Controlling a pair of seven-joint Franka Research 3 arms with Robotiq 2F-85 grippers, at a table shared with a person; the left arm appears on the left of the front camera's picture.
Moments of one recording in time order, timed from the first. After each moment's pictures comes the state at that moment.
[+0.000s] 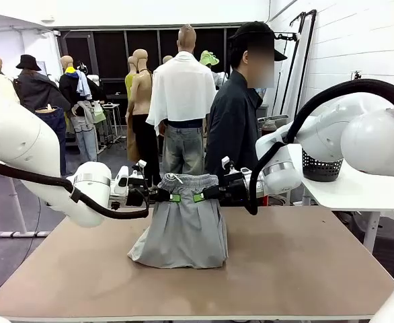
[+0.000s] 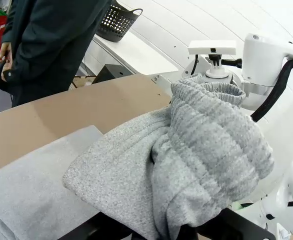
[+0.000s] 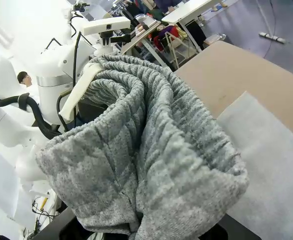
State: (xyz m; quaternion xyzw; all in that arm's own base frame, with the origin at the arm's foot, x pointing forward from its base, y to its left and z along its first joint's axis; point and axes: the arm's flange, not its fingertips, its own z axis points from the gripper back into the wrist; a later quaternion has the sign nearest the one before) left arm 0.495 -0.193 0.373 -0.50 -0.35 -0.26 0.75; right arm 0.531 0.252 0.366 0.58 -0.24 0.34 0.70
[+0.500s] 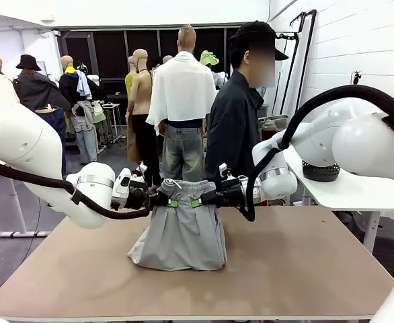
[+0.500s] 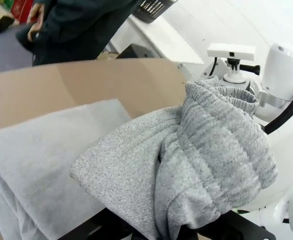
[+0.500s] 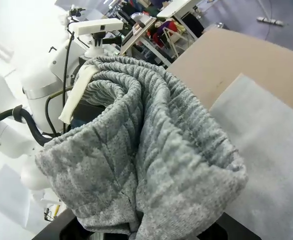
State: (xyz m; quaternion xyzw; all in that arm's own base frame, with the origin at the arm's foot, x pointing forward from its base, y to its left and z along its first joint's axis) left arm 0.494 -0.189 0.365 -0.48 -0.29 -0.18 0.81; right arm 0.541 0.262 0.335 0.60 -0.20 0.30 0.71
